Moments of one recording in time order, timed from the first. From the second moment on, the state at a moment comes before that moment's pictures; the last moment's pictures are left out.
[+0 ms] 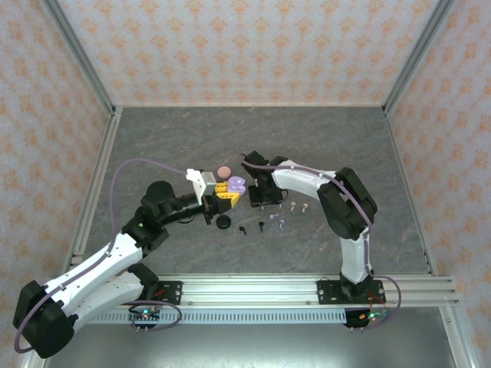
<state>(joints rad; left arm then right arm) -0.58 0.86 0.53 0.27 0.54 -0.12 0.71 1.97 1.36 -0.79 -0.03 0.50</state>
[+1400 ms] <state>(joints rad) -0.64 0.99 0.55 0.43 0.43 -0.20 0.58 1.13 1.18 -0.48 -0.34 0.40</state>
